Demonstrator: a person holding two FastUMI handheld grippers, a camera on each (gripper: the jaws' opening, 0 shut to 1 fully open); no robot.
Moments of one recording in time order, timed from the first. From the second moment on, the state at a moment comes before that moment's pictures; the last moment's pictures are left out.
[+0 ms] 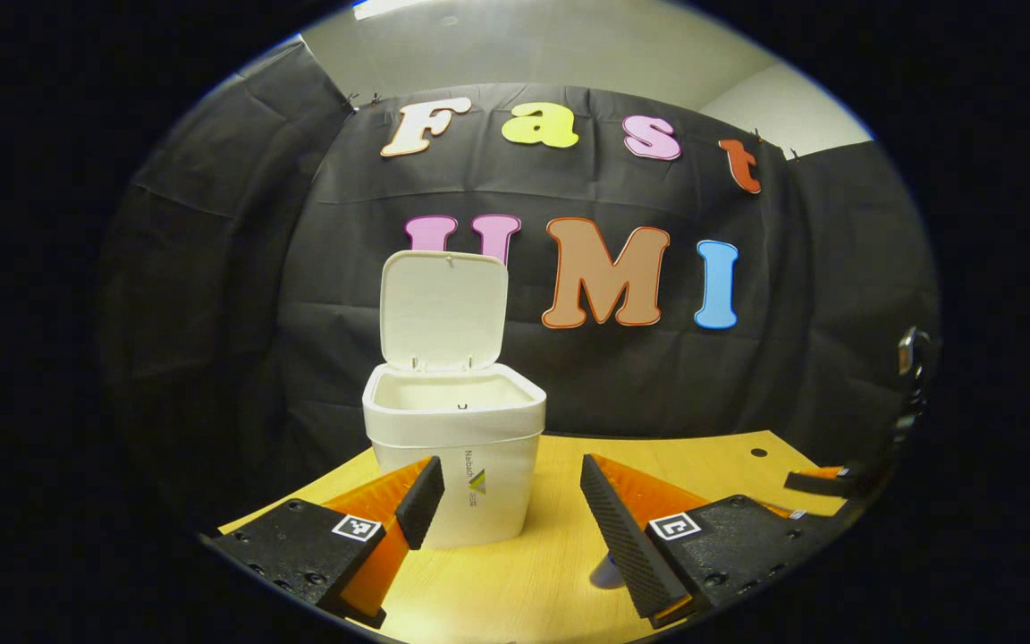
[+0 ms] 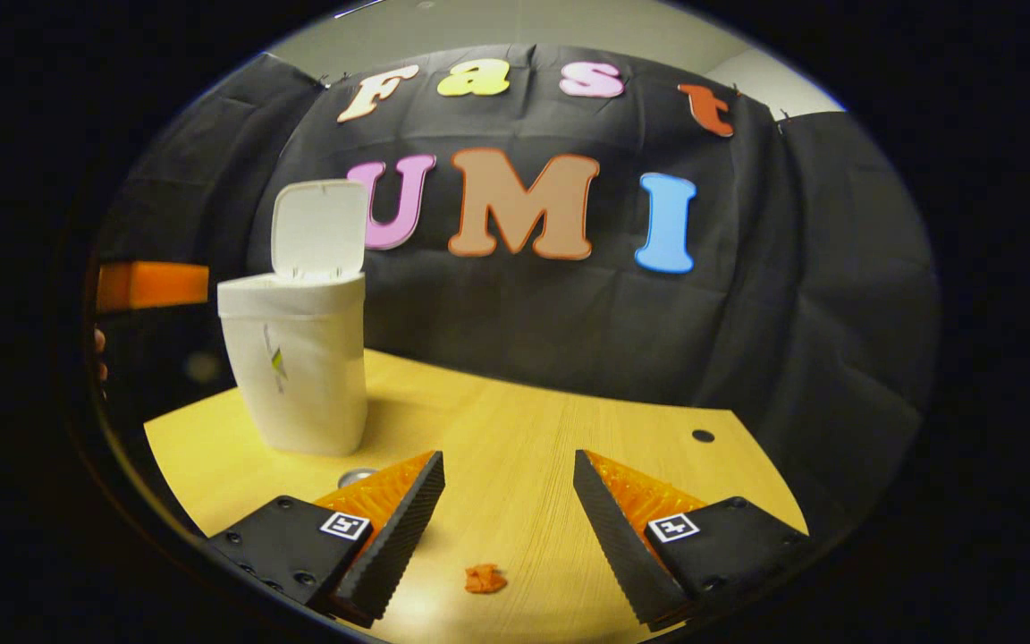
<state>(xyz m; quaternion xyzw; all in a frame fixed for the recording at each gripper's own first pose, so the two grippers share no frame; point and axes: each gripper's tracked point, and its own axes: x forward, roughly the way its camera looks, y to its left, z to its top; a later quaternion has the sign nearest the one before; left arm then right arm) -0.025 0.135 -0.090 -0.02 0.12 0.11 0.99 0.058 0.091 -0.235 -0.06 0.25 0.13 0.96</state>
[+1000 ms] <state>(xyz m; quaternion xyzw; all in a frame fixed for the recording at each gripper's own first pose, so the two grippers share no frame) -0.052 0.164 -0.082 0.01 0.13 0.15 0.98 0.016 0.093 -0.388 -0.10 0.45 0.16 0.87</state>
